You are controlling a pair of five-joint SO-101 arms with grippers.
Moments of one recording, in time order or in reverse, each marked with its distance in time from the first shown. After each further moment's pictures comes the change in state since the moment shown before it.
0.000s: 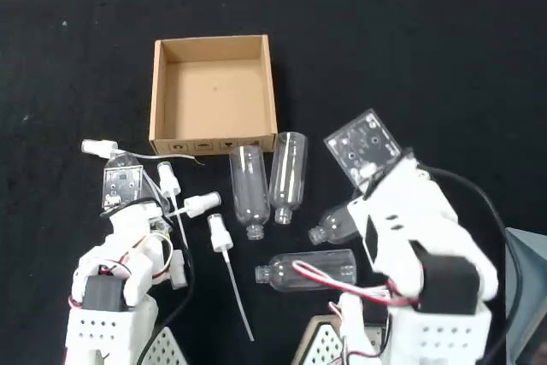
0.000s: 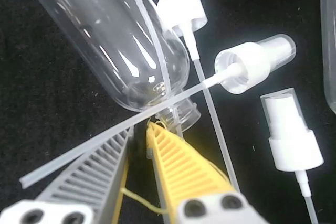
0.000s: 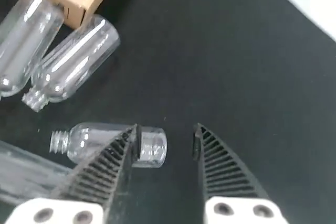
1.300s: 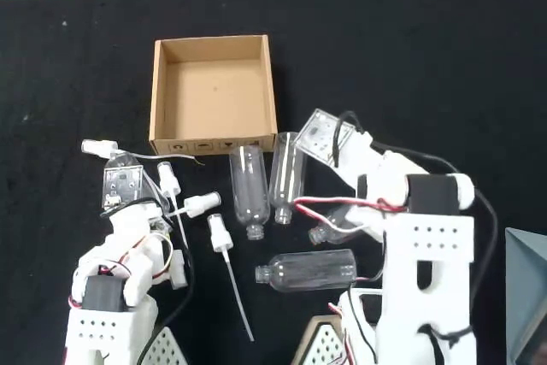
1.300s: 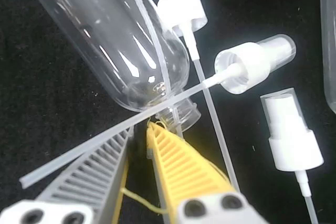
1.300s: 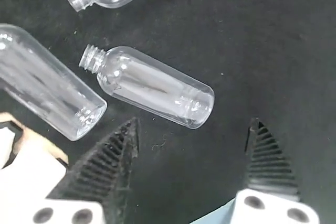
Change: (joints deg) left arm 0.0 0.0 0.0 0.0 0.0; right arm 0.0 22.2 -0.4 4.9 20.3
